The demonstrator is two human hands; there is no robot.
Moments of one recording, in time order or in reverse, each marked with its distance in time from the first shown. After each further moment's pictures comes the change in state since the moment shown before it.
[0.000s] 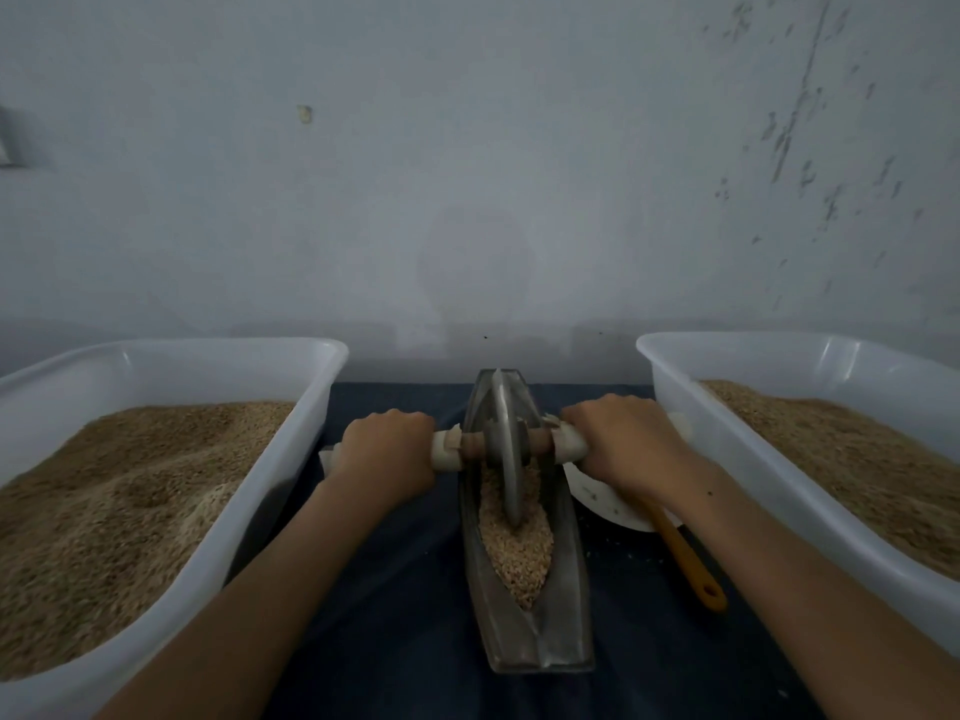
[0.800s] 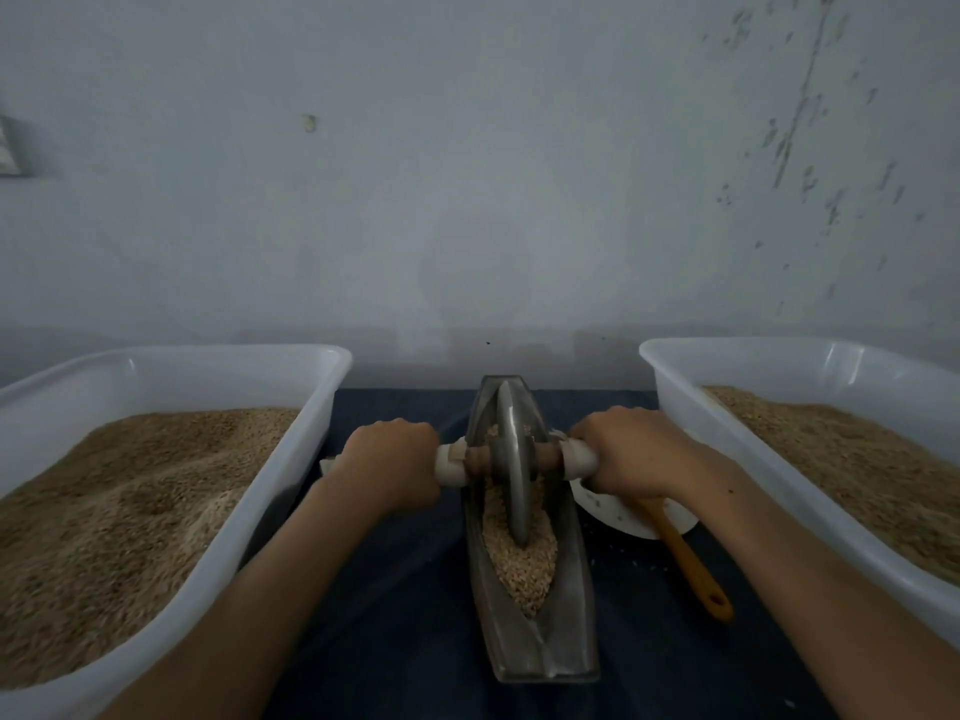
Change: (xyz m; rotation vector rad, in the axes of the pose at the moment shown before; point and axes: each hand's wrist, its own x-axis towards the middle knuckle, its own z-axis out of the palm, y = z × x) left_hand -0.001 -0.001 -0.006 0.026 -0.096 0.036; right_hand -0.002 0.004 -0.011 0.081 -0.203 -0.042
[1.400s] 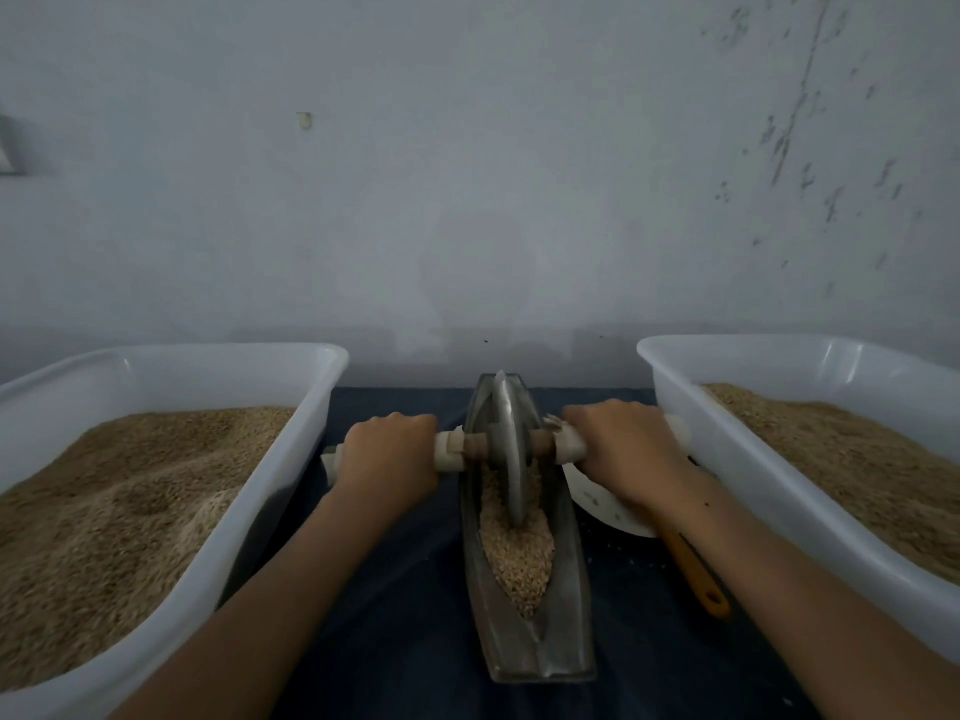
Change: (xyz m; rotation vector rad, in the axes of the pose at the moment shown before) left_hand -0.001 0.006 0.008 0.019 0.243 -0.055; right_hand 0.006 0.000 0.019 -0.039 0.289 0.061
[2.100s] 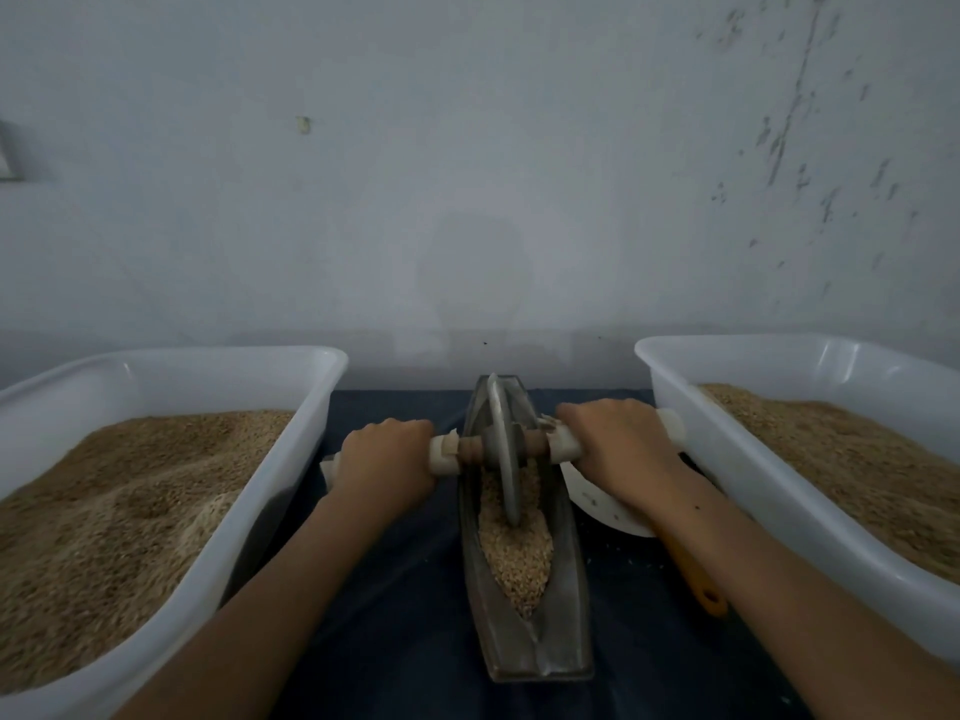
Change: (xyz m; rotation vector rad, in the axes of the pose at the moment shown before) left_hand 0.000 -0.004 0.002 -0.084 -0.070 -0.010; right_hand 0.001 -0.006 -0.003 -0.064 0.019 -0.002
